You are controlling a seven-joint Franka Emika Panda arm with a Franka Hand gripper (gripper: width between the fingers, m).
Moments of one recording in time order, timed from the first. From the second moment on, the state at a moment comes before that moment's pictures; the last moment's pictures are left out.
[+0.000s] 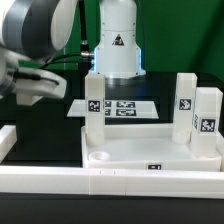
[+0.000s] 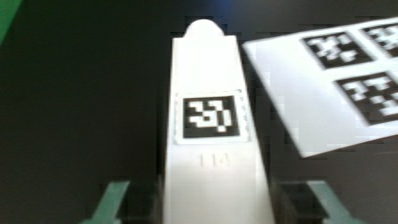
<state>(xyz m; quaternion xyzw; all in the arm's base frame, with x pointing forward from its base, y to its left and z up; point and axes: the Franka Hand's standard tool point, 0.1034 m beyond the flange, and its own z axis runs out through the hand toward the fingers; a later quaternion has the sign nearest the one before) 0.420 -0.205 0.076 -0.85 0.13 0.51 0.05</state>
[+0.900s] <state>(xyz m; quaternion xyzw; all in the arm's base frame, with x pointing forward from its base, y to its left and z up) 0.471 -0.192 0.108 -0.91 0.17 0.38 0.06</state>
